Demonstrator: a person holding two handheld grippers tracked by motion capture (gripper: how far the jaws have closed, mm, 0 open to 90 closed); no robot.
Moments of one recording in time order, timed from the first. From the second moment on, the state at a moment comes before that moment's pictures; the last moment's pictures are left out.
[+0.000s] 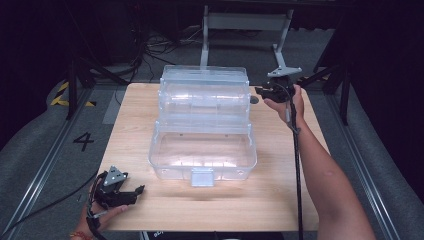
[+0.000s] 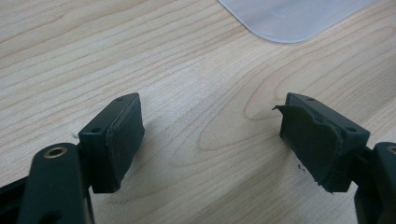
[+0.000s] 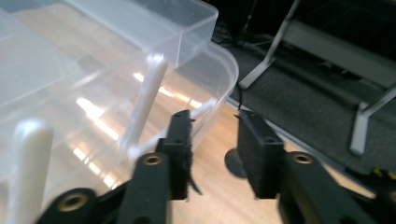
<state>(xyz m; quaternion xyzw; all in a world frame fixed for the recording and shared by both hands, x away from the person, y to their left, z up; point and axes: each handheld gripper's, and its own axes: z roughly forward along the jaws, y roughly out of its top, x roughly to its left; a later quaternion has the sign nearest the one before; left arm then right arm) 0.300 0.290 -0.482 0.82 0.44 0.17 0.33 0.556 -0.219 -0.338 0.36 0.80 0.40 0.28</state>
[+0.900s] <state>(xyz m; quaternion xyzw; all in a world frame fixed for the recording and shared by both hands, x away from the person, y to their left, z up) 0.300 0.291 -0.481 0.82 0.44 0.18 0.33 0.488 -0.246 -0.343 0.33 0.83 0.35 0.28</state>
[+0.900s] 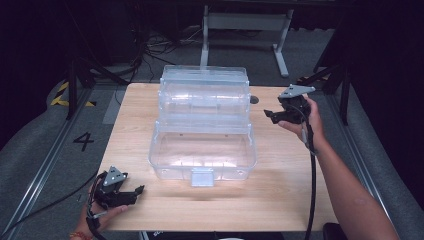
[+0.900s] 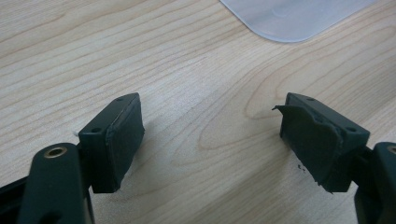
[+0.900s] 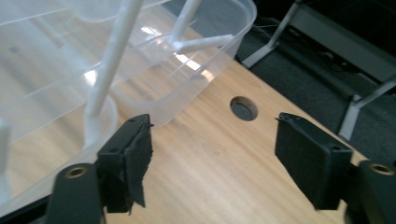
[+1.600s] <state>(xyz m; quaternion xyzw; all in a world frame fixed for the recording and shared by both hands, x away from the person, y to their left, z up) 0.300 0.291 -0.481 0.82 0.44 0.18 0.33 0.435 -0.270 -0.379 0.33 0.83 0.34 0.28</state>
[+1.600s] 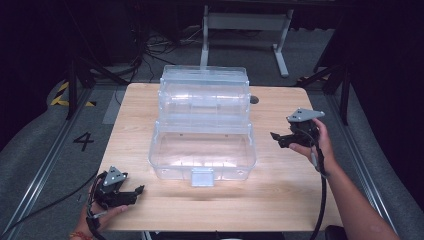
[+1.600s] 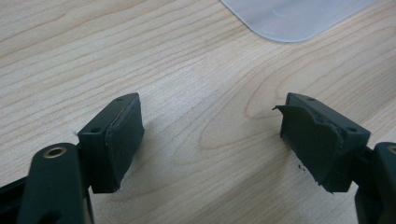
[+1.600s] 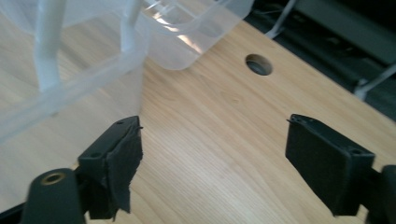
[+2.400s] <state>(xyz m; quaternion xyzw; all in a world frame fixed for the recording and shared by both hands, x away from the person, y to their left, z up) 0.300 0.290 -0.481 0.82 0.44 0.17 0.33 0.366 -0.309 -0.437 0.35 0.83 0.34 0.27</state>
